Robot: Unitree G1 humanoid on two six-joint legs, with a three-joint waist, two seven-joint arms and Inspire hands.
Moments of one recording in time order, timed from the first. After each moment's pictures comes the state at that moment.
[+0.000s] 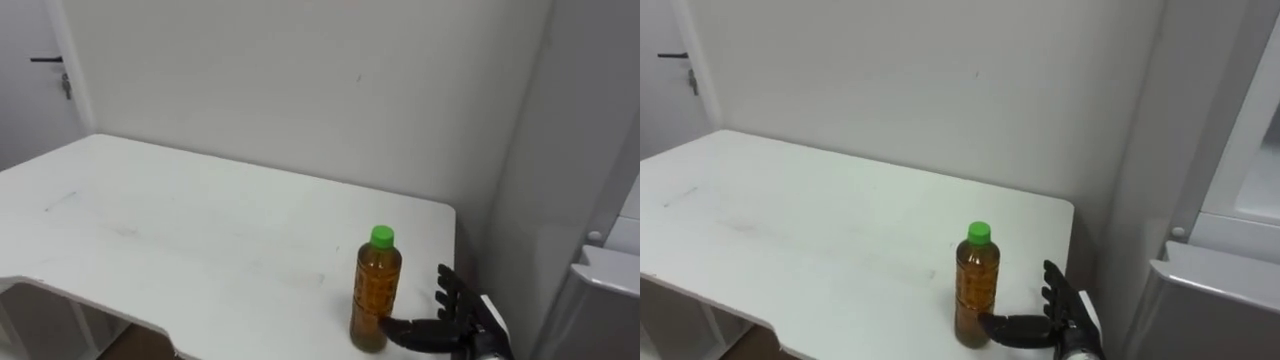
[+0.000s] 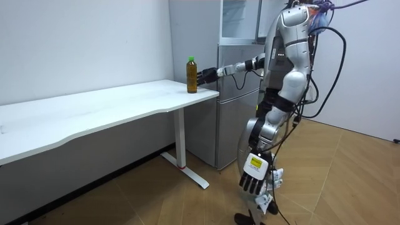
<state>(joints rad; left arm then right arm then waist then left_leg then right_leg) 0.30 0.24 -0.08 0.94 0.21 0.17 -0.06 -0.37 -0.28 0.25 0.59 0.46 0.02 -0.24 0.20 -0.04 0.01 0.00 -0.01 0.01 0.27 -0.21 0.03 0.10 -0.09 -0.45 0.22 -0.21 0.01</state>
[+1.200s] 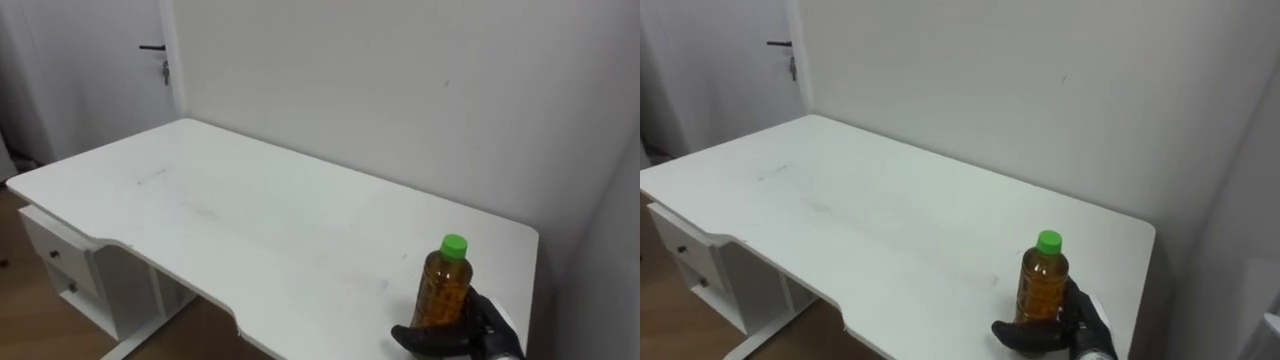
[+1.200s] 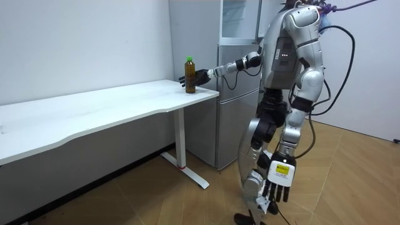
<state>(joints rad) 0.37 0.24 0.00 0.94 0.21 0.17 -0.07 -0.42 -0.32 0.25 0.68 0.44 0.02 -0.21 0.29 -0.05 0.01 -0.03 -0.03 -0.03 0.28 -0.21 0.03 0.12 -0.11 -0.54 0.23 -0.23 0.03</state>
